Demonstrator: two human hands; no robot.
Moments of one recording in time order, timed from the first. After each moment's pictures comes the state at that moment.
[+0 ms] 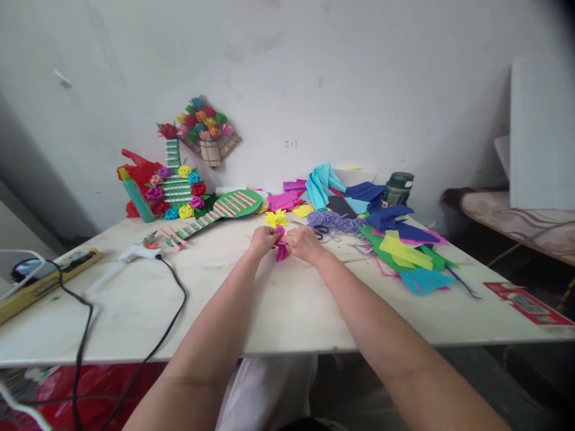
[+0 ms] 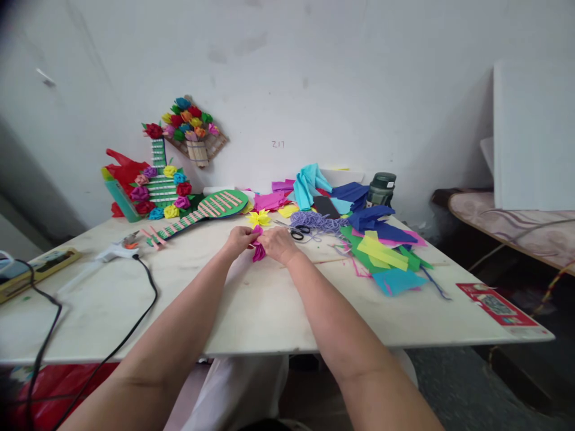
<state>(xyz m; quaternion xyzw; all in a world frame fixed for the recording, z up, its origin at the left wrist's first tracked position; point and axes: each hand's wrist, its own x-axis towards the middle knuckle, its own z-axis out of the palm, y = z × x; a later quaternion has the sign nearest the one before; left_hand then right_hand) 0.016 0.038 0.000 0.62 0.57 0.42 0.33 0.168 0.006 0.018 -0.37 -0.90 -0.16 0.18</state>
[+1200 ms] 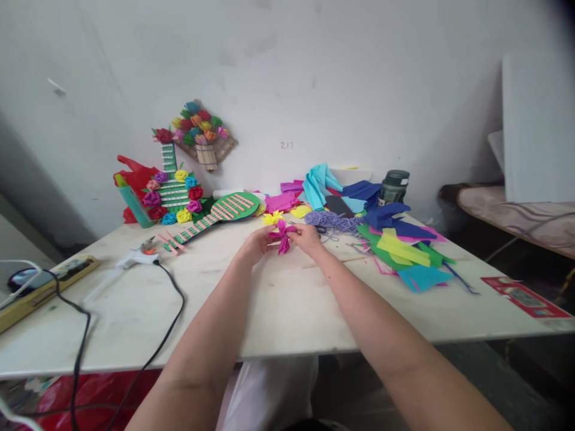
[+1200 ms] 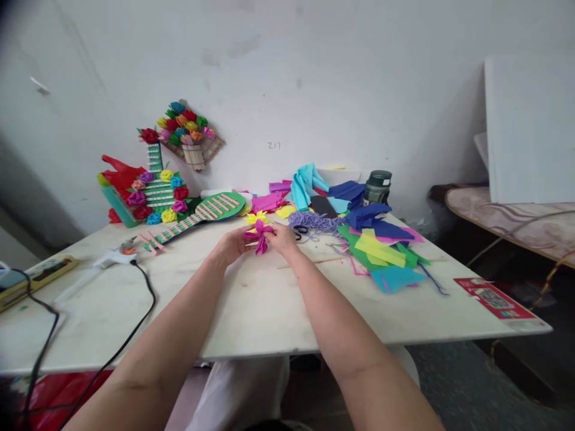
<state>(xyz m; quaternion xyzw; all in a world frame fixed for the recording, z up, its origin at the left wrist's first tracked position) 0.008 0.020 0.012 0.48 0.34 0.48 0.66 0.175 0.041 -0.009 -0.48 -0.71 0.18 0.48</state>
